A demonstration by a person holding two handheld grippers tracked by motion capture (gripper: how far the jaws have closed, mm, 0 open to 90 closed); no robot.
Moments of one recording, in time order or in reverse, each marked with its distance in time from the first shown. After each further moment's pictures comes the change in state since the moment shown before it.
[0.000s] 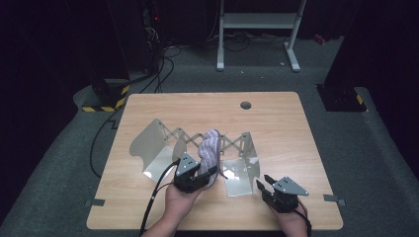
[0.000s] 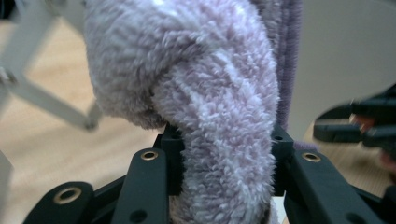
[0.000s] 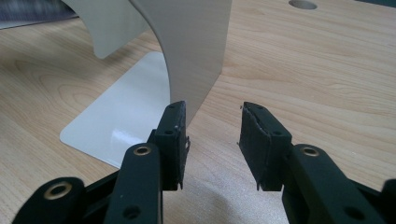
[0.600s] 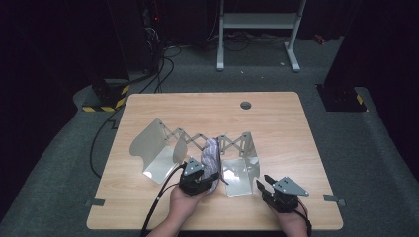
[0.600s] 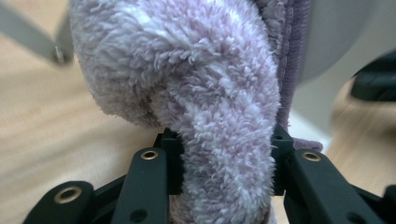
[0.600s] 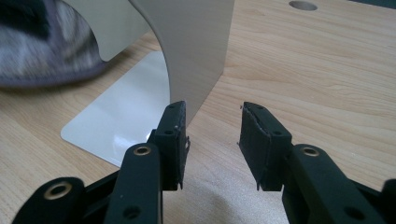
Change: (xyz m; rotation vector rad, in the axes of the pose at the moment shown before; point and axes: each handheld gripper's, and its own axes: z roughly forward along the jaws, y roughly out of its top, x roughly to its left) left arm 0.011 -0.050 0.044 0.195 -0.010 -0.033; right arm -0.001 0.000 0.000 0.001 0.000 -0.001
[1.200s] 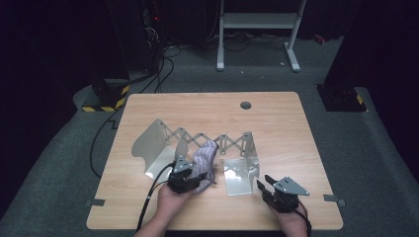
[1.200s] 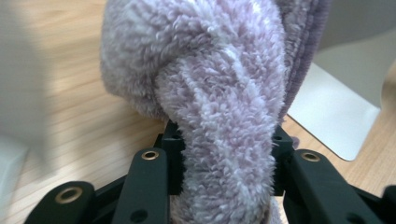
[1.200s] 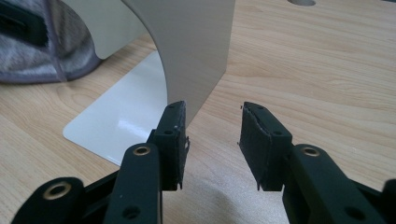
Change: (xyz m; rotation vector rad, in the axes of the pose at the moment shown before) left arm 0.043 -0.010 -0.036 -0.007 0.053 -0.038; right arm 0.000 -0.001 0.001 0.001 0.001 0.022
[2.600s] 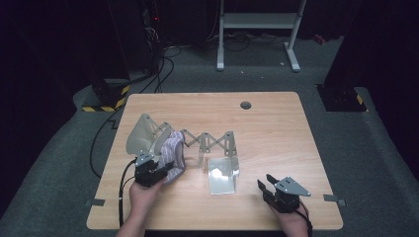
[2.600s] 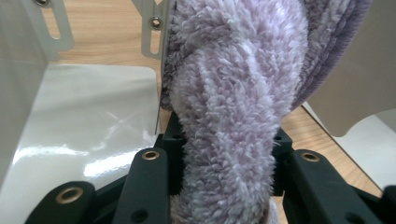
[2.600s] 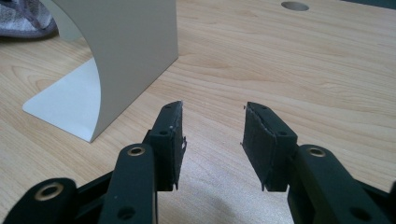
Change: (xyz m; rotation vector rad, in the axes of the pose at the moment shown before) left arm 0.069 -0.009 -0.043 -0.077 0.178 -0.147; right arm -0.001 0.001 -0.003 -0.009 -0.015 -0.003
